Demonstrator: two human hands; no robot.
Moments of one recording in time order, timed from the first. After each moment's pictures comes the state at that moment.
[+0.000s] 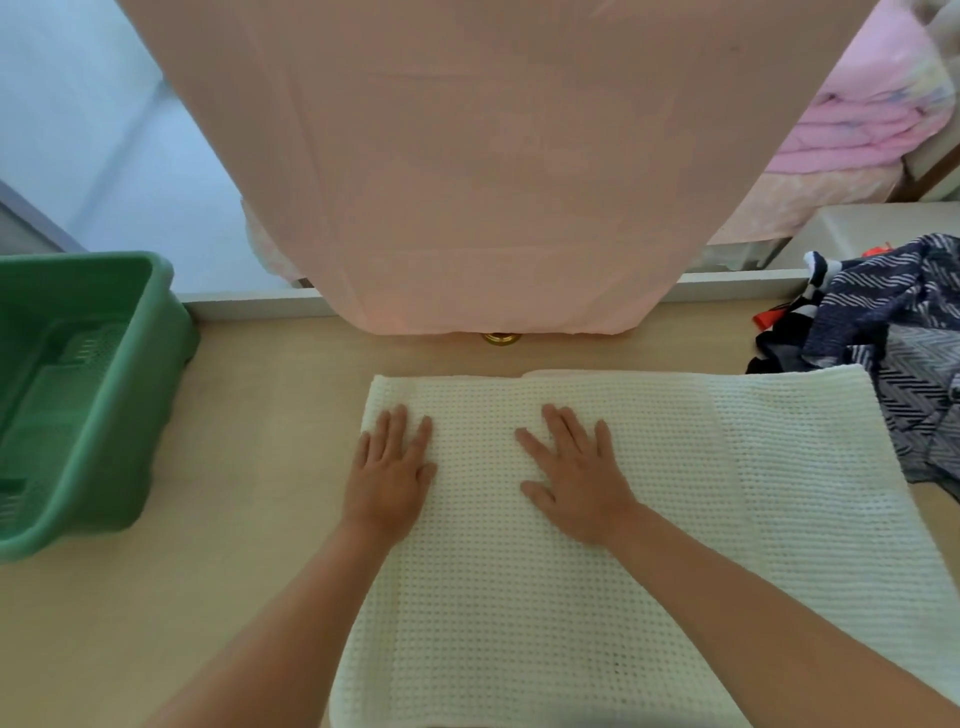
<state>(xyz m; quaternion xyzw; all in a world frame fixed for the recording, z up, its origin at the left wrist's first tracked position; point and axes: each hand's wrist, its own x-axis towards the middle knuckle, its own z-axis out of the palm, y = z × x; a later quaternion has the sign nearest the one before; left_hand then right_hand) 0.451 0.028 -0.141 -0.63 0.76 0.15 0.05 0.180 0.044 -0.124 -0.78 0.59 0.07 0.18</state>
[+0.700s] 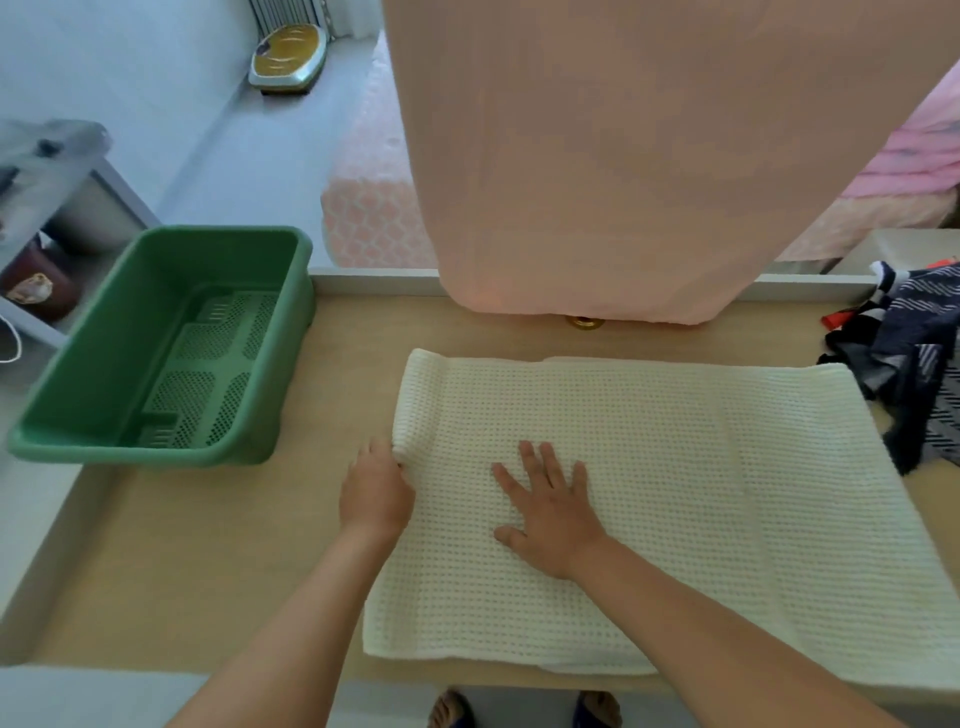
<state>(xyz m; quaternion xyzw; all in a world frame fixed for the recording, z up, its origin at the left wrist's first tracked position) 0.568 0.098 -0.090 -0.80 0.56 0.20 -0.12 0.341 0.121 -0.117 -0.79 0.55 0.14 0.23</state>
